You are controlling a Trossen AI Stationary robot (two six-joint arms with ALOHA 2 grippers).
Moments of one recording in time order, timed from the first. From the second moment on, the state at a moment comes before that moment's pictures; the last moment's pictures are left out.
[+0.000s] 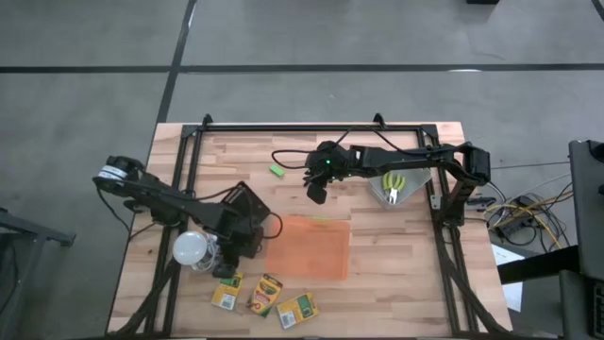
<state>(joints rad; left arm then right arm) -0.30 1.45 0.73 -0.55 0.52 -0.29 -0.22 1.75 1.22 -0.23 0.00 0.12</state>
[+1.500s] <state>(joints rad) -0.51 1.36 0.61 -0.37 0.25 -0.55 -0.22 1.75 1.22 -0.23 0.00 0.12</state>
